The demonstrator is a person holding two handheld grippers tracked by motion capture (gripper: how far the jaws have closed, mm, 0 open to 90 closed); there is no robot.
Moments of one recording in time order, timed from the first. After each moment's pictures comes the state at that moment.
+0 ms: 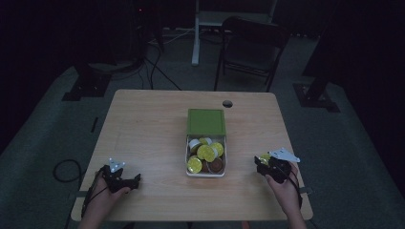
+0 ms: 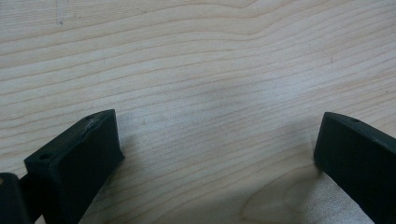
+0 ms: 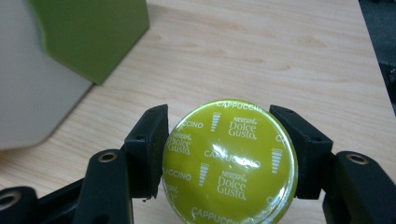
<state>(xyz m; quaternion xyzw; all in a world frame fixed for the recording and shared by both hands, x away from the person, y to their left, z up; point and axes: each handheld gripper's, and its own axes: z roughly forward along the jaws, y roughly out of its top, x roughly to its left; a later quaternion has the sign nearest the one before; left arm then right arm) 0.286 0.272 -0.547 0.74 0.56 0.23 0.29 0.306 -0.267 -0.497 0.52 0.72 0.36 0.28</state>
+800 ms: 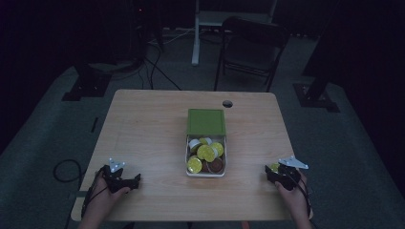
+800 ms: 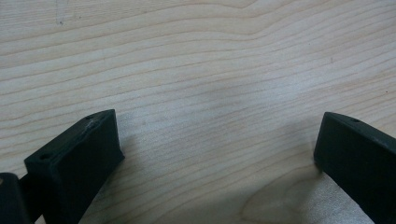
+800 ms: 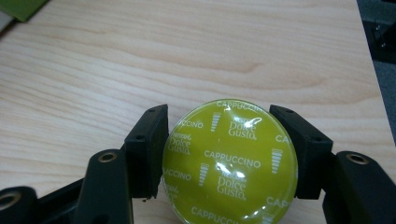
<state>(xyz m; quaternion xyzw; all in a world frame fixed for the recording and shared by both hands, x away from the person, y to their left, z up) 0.286 0.272 -0.547 0.74 0.56 0.23 0.29 0.296 -0.307 -0.533 0.56 0.72 0.31 0.26</state>
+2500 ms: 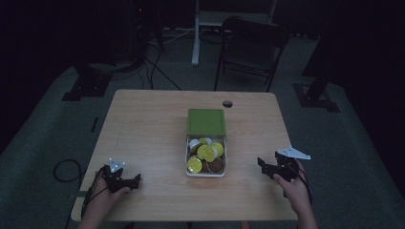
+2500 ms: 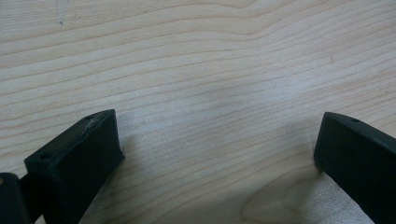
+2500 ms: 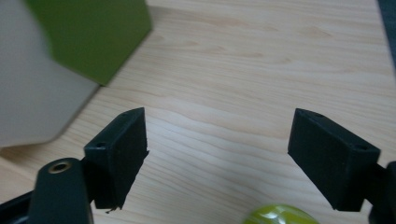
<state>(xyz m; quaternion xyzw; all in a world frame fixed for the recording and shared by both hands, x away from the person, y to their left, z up) 0.286 0.272 -0.547 0.74 0.56 0.23 0.29 0.308 -0.288 -0.490 0.52 0.72 0.39 0.23</state>
